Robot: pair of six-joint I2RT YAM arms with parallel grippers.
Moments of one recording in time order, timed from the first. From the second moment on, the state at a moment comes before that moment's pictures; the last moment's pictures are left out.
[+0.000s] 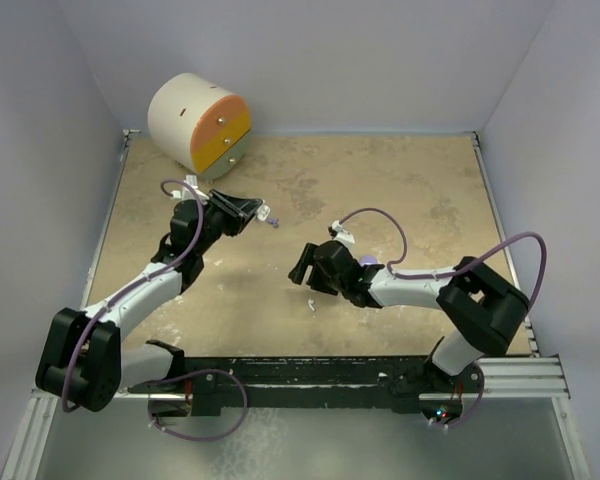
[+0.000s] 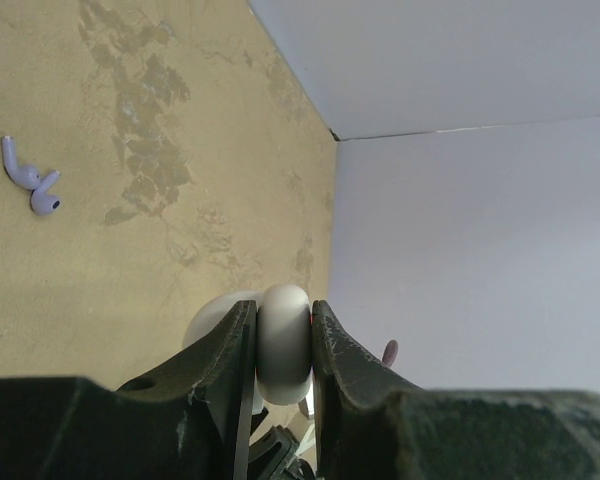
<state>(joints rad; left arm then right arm) -0.34 1.22 0.61 0.40 0.13 -1.26 0.89 1.59 0.69 0.16 0.20 1.04</state>
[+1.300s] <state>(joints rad) -0.33 1.15 0.57 0.40 0.12 -1.25 1.15 1.73 1.00 -0.42 0.43 1.04</state>
